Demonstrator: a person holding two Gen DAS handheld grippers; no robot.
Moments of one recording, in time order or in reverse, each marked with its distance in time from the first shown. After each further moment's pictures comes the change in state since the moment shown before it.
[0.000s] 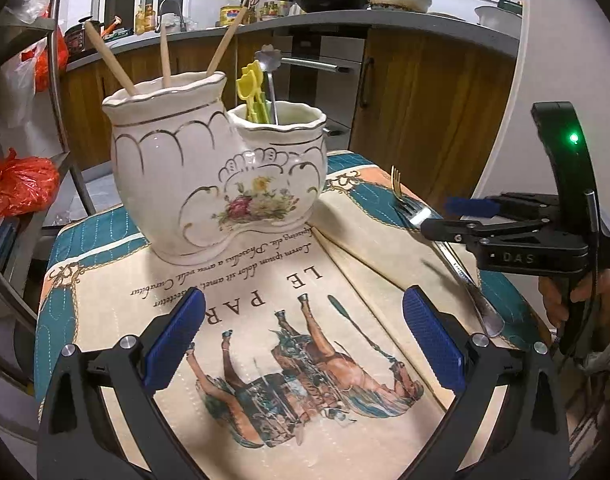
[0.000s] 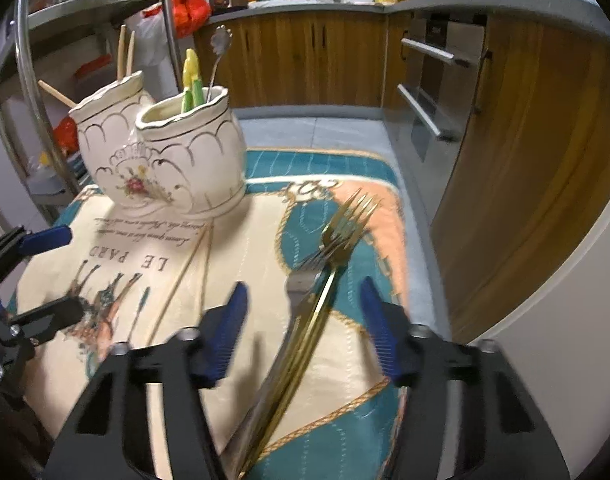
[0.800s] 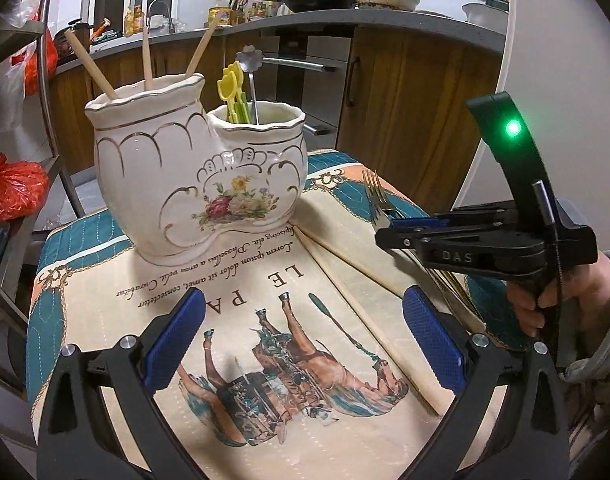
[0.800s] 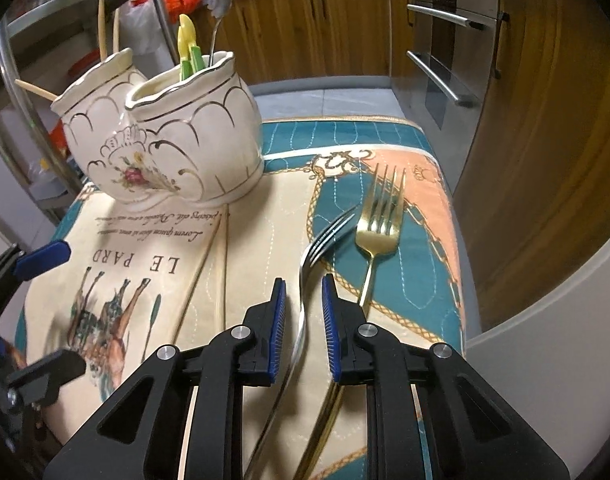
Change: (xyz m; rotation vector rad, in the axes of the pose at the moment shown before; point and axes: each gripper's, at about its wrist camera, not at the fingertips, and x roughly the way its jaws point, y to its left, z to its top) left arm 0.000 -0.010 0.000 0.018 0.005 -0.032; right arm 0.033 0.013 0.008 0.058 0.093 0.035
